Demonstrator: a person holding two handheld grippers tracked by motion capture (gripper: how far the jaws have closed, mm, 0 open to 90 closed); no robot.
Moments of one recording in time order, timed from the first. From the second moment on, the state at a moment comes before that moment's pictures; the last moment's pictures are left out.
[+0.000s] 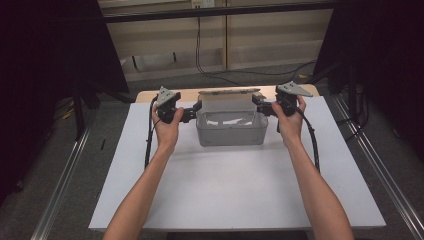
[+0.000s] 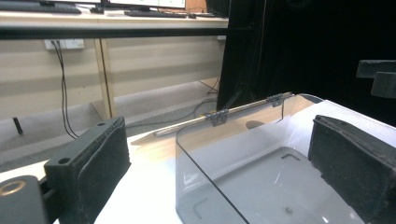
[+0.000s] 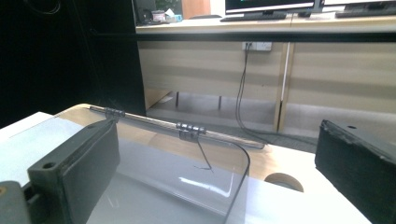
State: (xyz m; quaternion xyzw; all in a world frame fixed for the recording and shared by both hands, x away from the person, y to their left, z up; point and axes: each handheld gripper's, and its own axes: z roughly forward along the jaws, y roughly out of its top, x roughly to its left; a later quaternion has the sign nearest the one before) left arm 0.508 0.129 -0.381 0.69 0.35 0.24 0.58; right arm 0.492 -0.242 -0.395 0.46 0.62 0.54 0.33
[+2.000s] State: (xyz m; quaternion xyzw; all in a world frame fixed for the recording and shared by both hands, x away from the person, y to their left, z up) left arm 0.376 0.196 -0.413 0.66 0.37 0.28 0.59; right arm 0.345 -0.262 -0.400 0.43 0.62 0.53 0.39
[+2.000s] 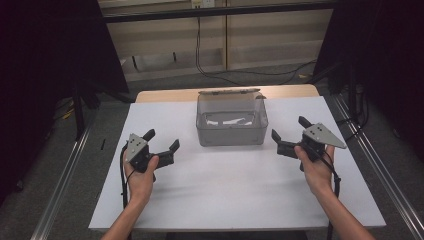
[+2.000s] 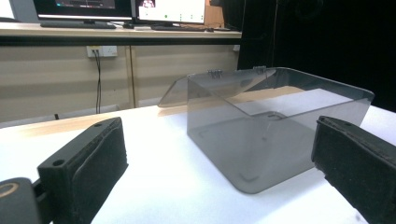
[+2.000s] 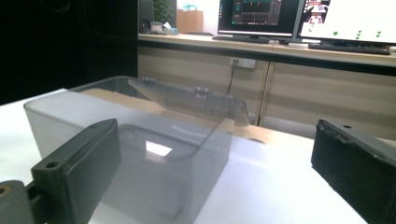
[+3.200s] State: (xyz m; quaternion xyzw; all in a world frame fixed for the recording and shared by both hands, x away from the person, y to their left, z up) left arm 0.293 0.240 -0.431 0.66 0.41 0.30 0.56; right arm 0.253 -0.299 -0.428 0.47 0.61 0.50 0.40
